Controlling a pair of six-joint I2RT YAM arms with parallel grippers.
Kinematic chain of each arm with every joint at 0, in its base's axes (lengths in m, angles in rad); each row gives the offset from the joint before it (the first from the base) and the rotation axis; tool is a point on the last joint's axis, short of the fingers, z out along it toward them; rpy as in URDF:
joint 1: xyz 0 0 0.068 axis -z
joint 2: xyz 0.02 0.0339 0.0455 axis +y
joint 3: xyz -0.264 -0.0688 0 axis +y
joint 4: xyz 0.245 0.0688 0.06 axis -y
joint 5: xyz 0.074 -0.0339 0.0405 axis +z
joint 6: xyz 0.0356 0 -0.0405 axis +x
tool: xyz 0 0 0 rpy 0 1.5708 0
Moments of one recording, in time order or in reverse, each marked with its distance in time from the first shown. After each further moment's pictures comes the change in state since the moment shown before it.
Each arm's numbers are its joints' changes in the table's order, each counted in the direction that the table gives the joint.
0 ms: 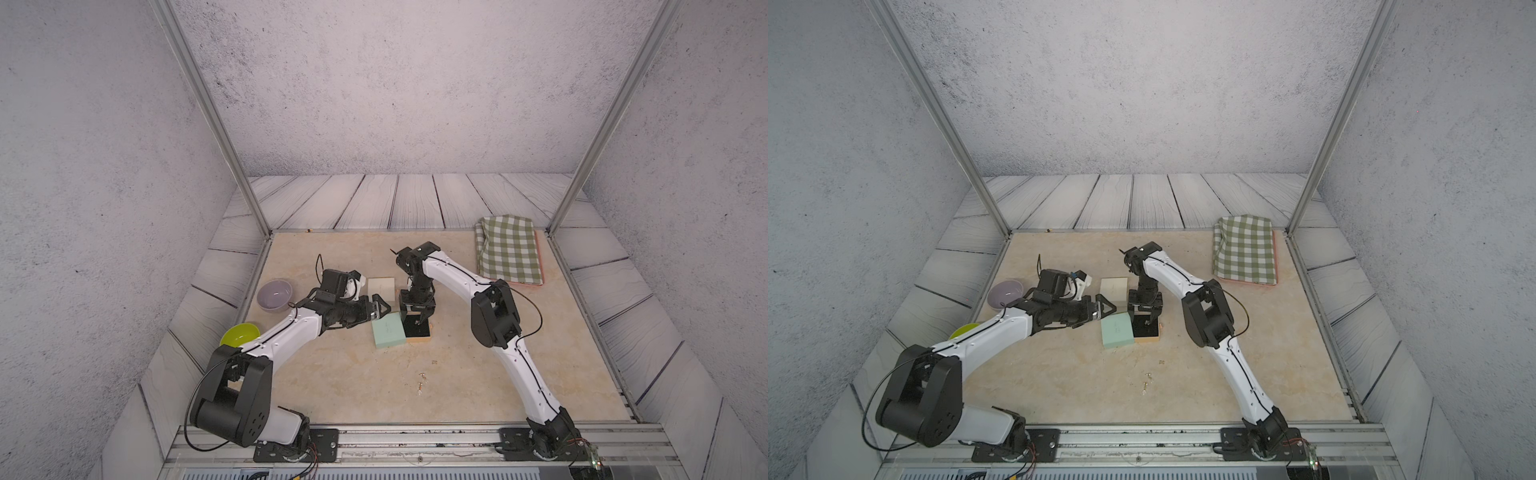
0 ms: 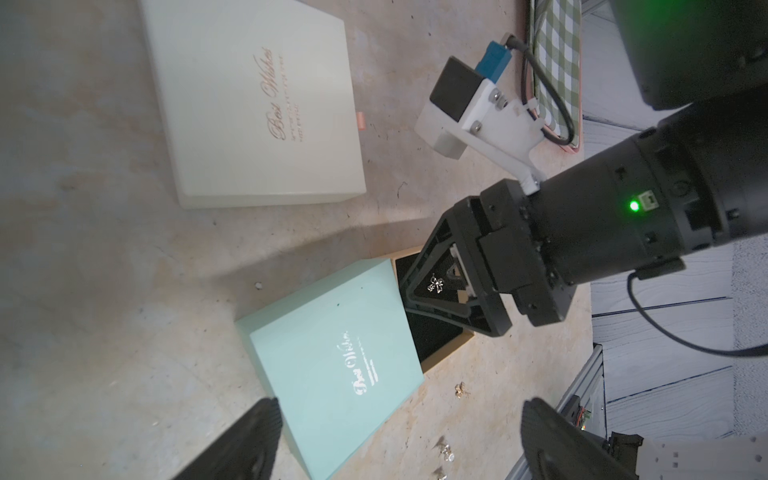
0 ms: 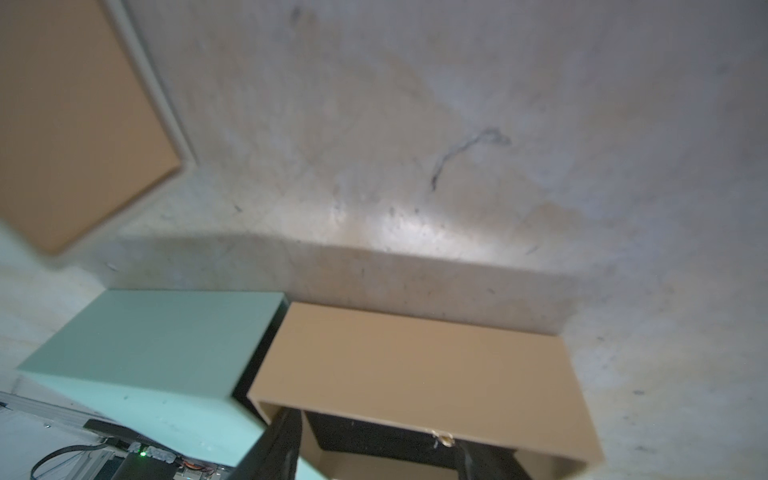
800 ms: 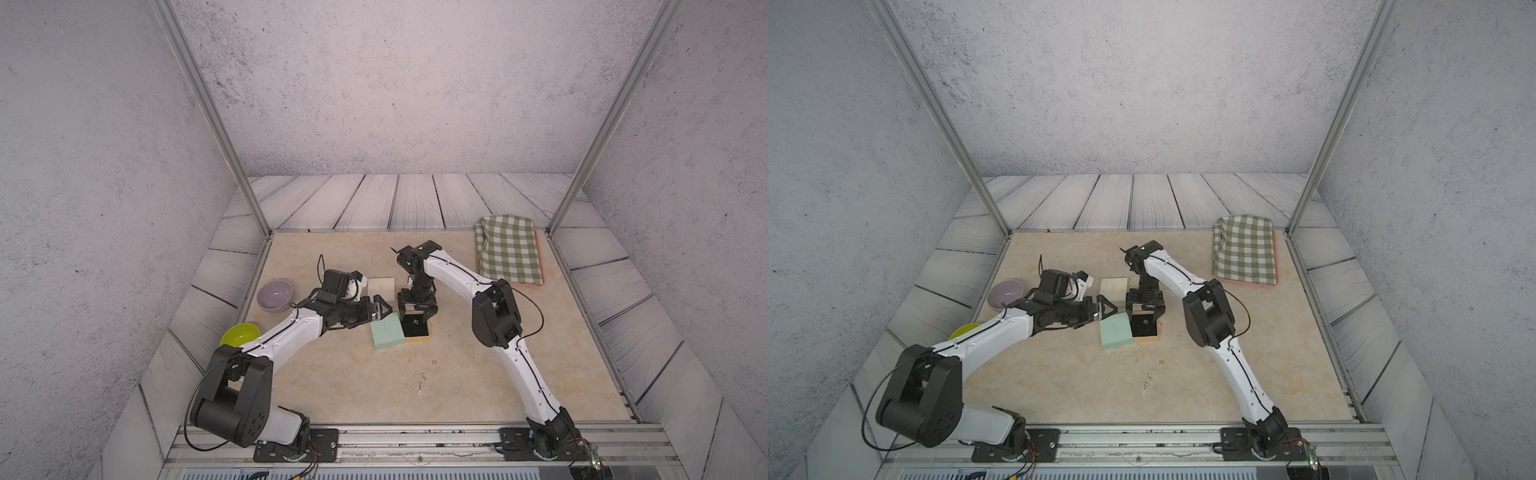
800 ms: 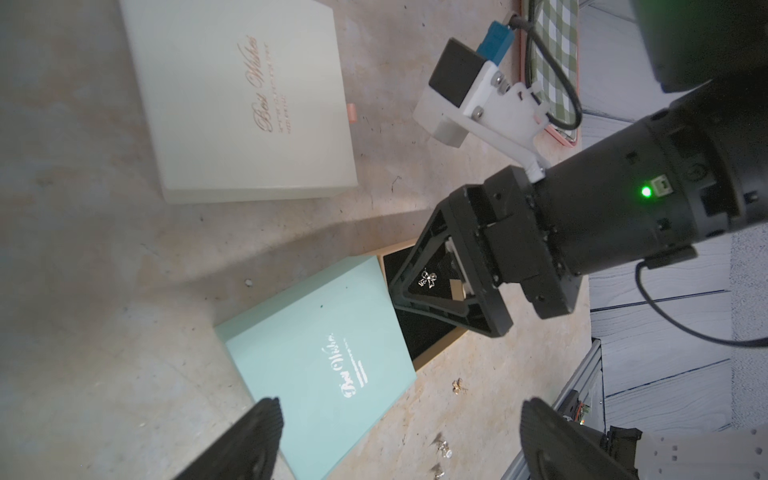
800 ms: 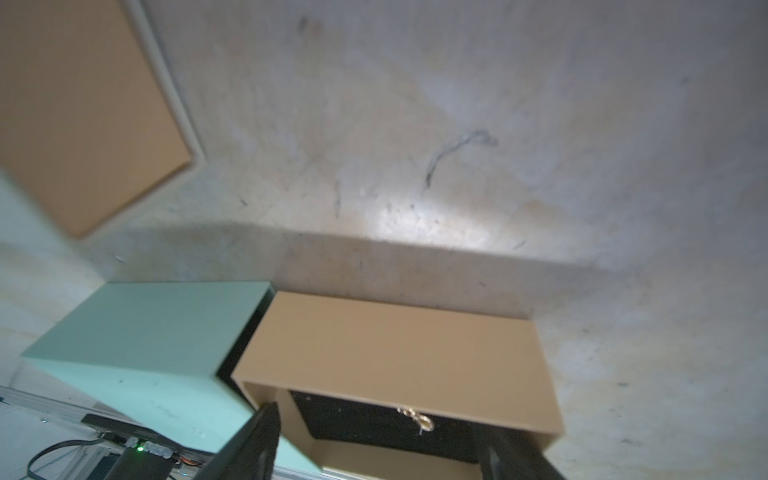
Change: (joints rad) left arm 0.012 0.000 0.001 0.001 -0.003 0.000; right arm 0.000 -0.011 -0.002 -0.006 -0.001 -0.016
